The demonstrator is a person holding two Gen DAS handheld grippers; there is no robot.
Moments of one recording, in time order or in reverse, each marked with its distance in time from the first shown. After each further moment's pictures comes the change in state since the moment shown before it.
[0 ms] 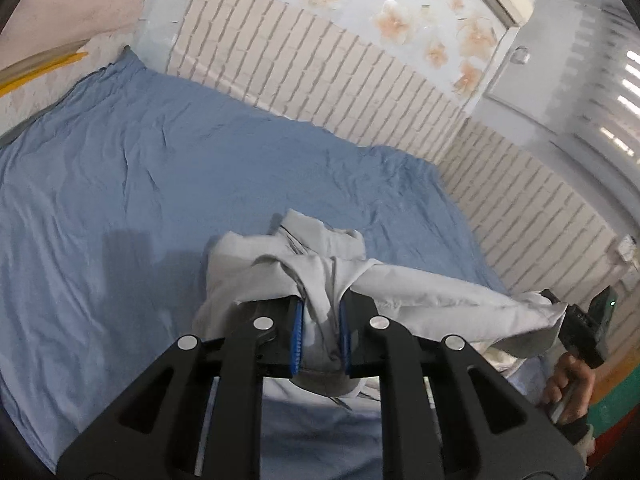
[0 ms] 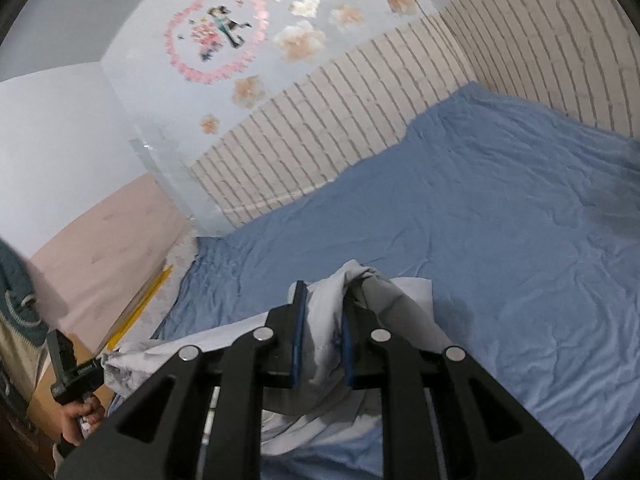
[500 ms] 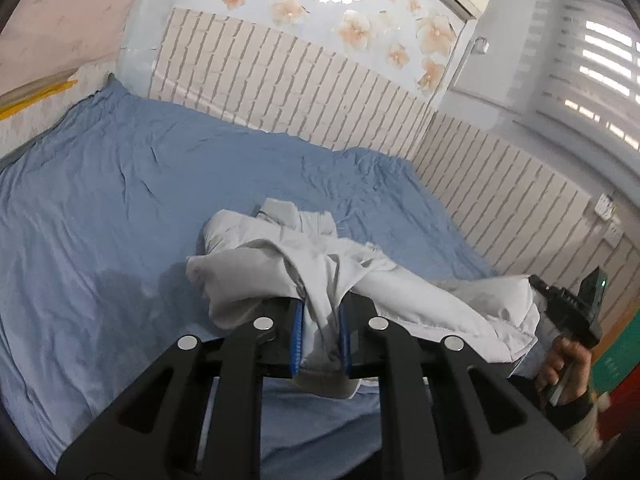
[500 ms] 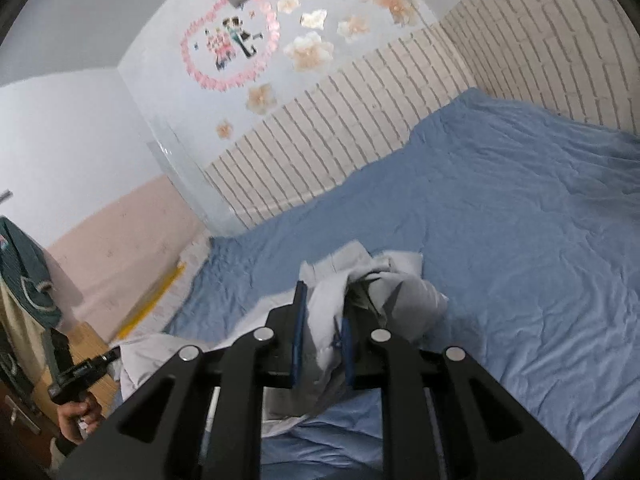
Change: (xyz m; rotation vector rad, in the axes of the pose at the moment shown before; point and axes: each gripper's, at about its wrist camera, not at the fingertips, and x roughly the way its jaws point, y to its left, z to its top) left arm -0.120 -0.025 -0.068 0.099 -0.056 -0.066; right arm -0.108 0.002 -0.068 -0.026 -0.061 0.066
